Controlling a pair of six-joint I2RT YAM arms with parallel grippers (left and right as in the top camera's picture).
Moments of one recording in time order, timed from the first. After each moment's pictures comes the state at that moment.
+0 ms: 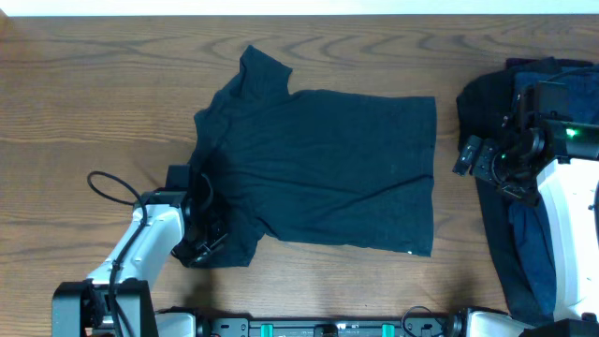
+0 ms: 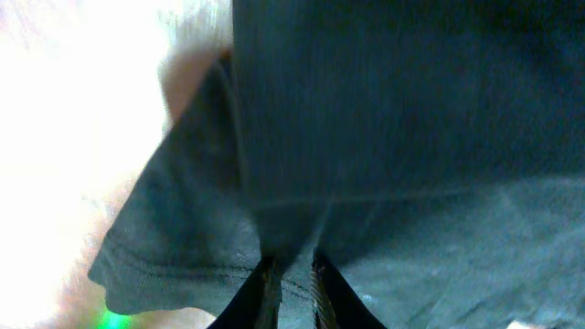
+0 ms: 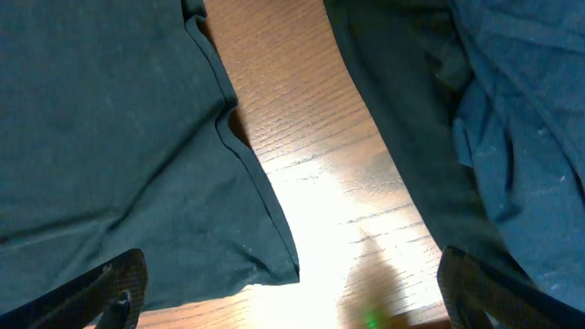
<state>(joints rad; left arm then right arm) -0.01 1.43 0.60 -0.84 0.17 -0.68 -0.12 1.41 1.27 -1.24 -0.02 0.36</state>
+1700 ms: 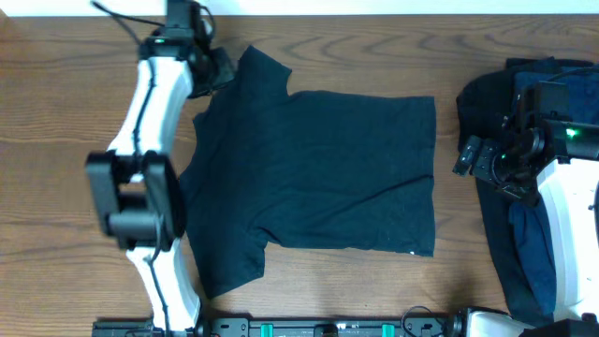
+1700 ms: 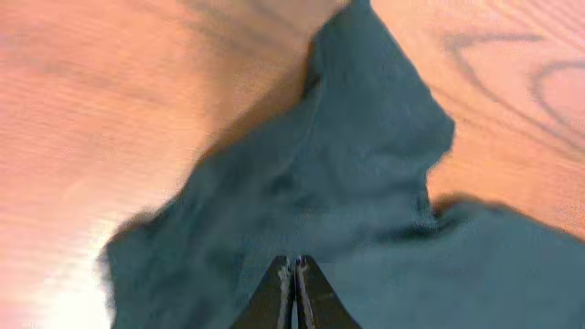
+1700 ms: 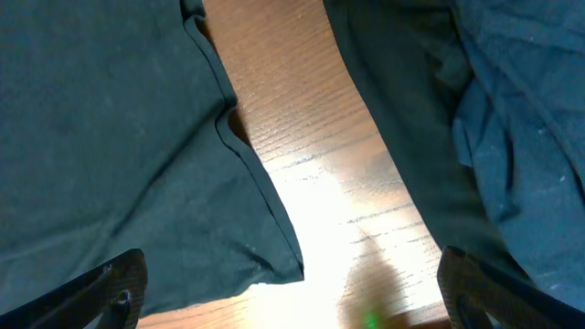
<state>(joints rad) -0.05 2.12 1.81 -0.78 0.14 -0.35 -0.12 1.41 1.27 -1.24 -0.02 0.36</state>
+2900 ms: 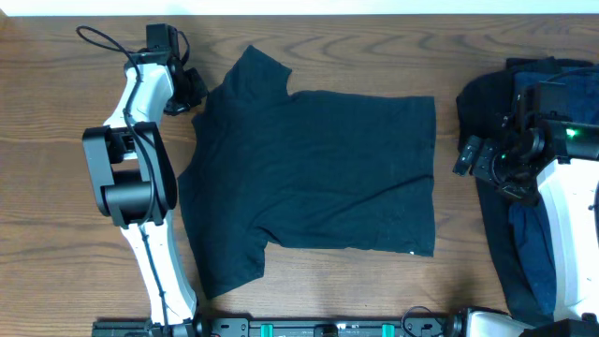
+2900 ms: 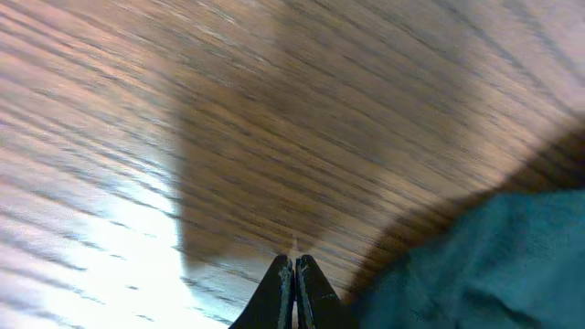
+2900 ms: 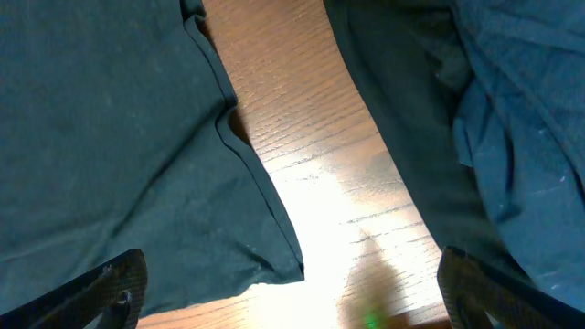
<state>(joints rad) 0.10 2.32 1.82 -0.74 0.09 -0.38 -0.12 1.41 1.27 -1.24 -0.02 0.36</state>
